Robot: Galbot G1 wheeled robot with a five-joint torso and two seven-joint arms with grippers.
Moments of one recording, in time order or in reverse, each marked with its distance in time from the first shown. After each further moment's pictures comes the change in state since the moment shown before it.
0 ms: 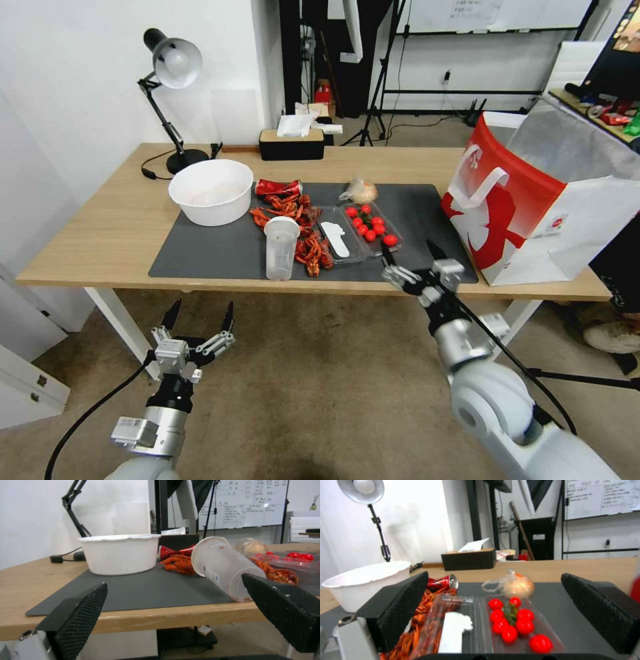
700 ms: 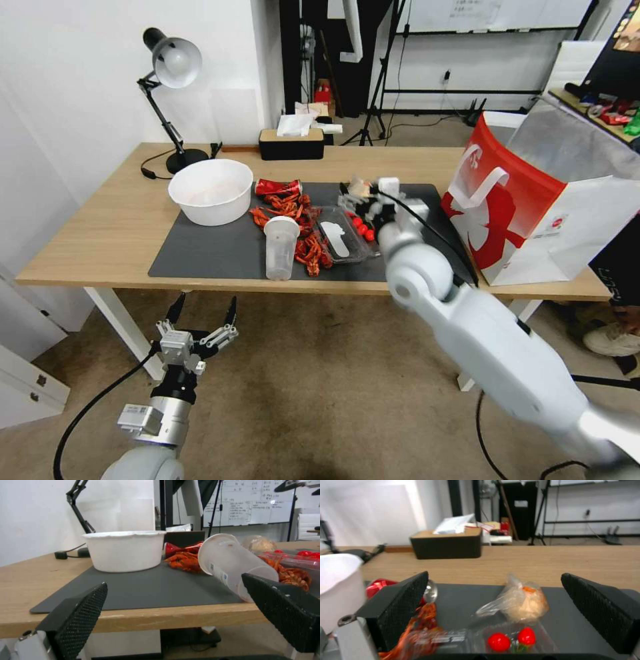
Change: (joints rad) left arm -0.021 -0.002 0.000 0.001 0.000 0.037 -0.025; right arm 0.686 0.124 -0.366 -0.344 0.318 -0.324 0.385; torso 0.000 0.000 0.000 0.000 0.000
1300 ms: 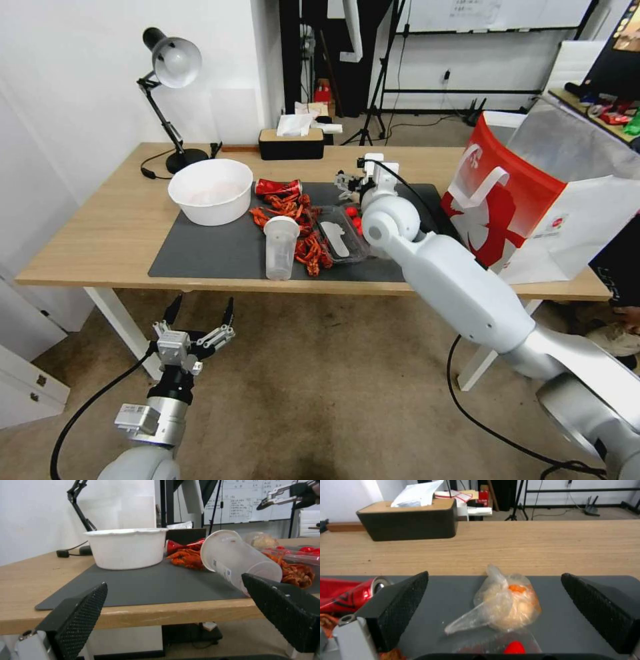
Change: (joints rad) left arm 0.007 0.011 -0.008 0.002 -0.006 0.000 -0.001; right arm 0.197 0.111 -0.051 -0.309 0.115 -0.094 0.040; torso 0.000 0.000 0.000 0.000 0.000
